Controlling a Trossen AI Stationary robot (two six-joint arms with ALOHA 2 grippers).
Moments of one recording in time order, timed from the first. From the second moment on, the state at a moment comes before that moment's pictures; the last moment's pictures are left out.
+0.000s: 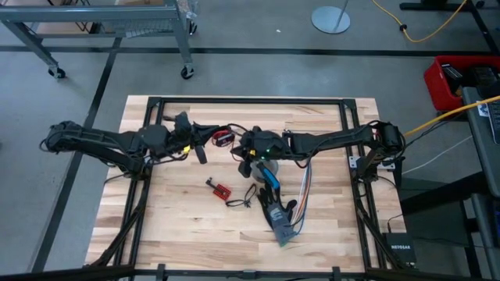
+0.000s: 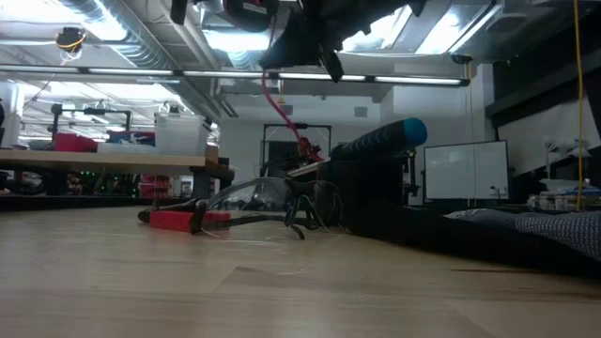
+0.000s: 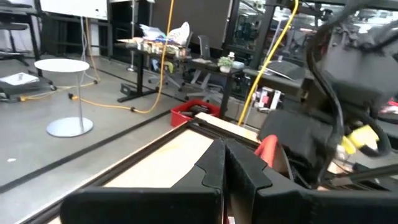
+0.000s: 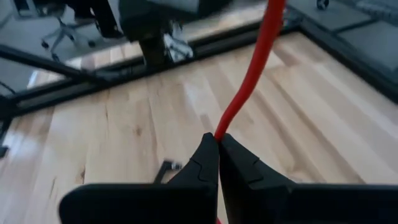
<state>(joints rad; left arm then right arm) -0.11 0.96 0.79 0.13 -0.60 -0.21 0.02 1.73 1.29 -0.02 0.17 0.28</state>
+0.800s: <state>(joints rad) -0.15 0.96 0.79 -0.01 -0.59 -0.31 0.02 1.73 1.29 0.13 0.18 0.22</state>
